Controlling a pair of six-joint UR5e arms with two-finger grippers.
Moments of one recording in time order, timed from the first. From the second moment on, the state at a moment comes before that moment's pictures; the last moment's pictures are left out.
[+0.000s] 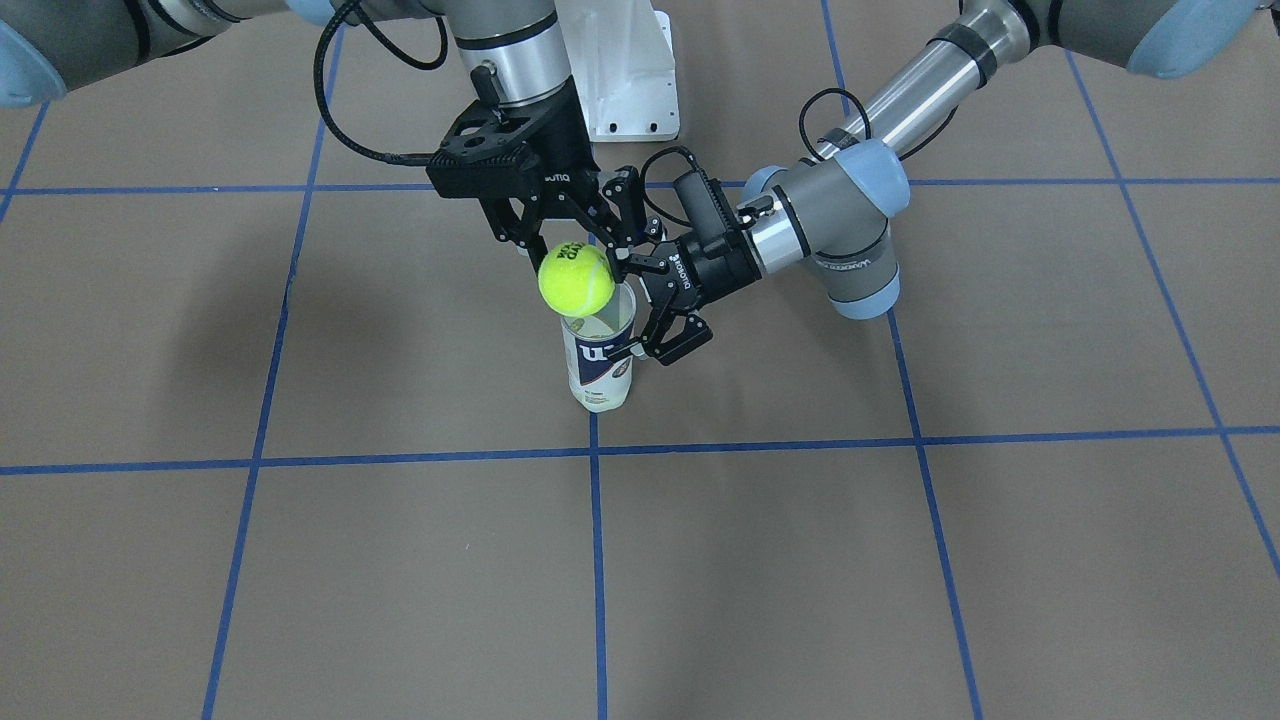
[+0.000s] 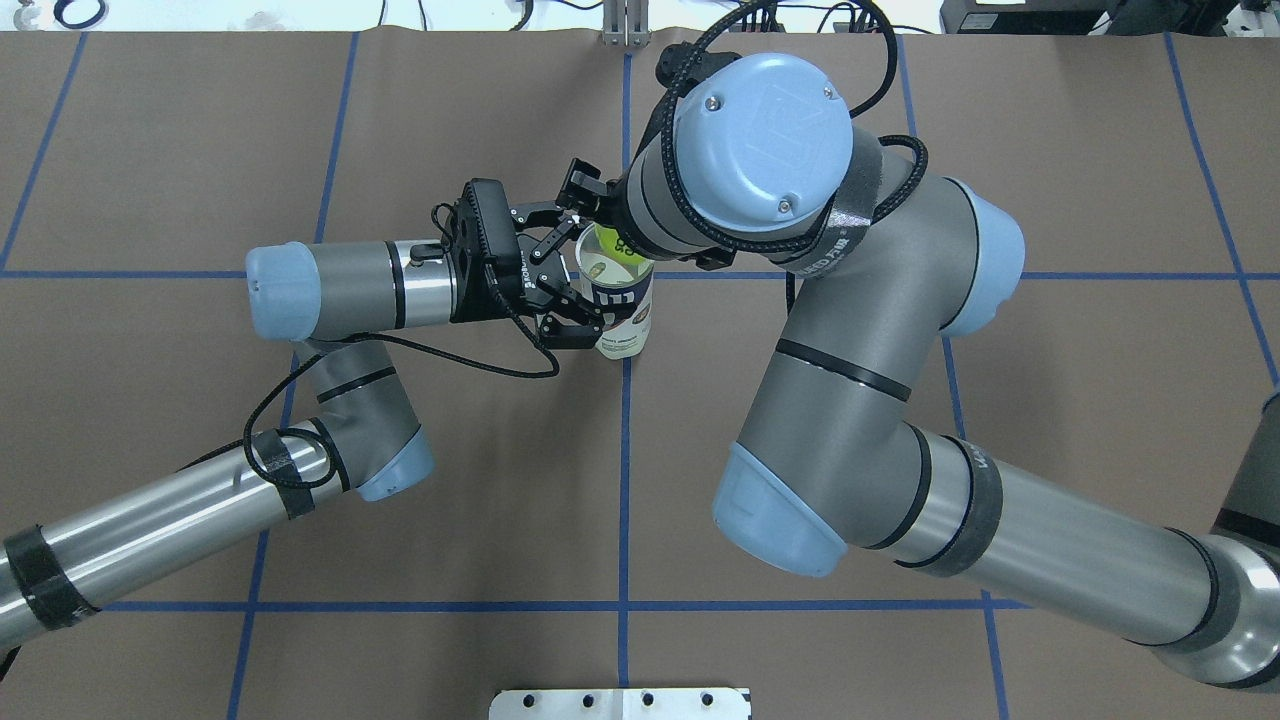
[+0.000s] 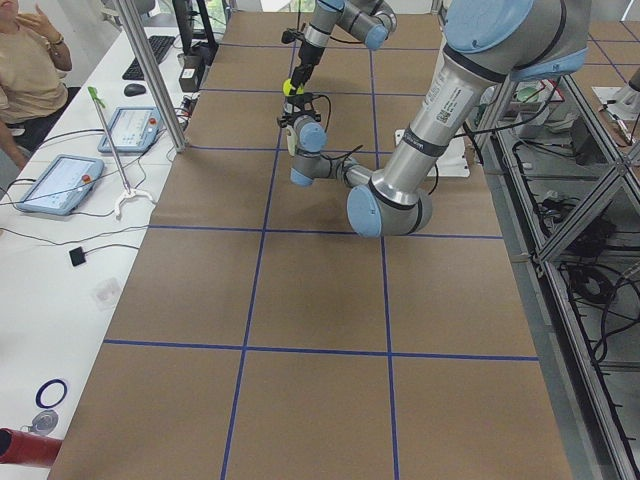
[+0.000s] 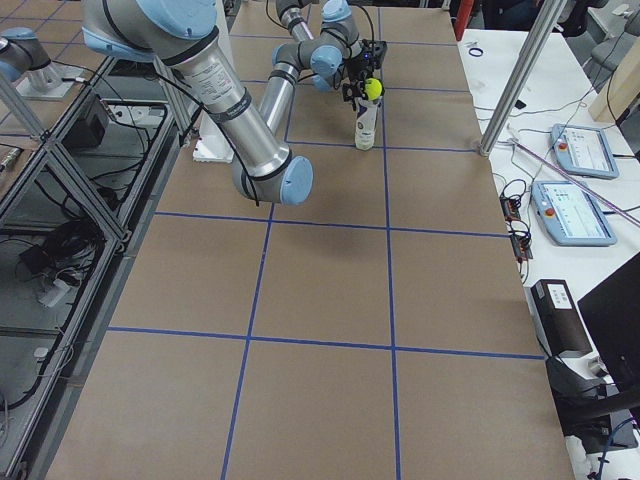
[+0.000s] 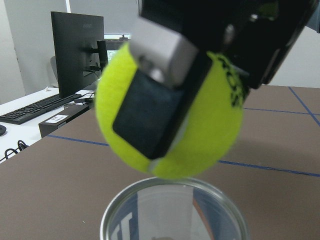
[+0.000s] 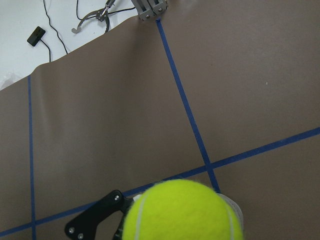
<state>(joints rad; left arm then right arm) -0.60 -2.27 -1.16 -3.26 -1.84 -0.31 0.58 -0.75 1.83 -1.60 1.66 1.56</state>
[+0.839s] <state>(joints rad) -0.60 -2.27 -1.16 -3.26 -1.84 -0.31 0.58 -0.71 1.83 -1.66 1.67 1.50</state>
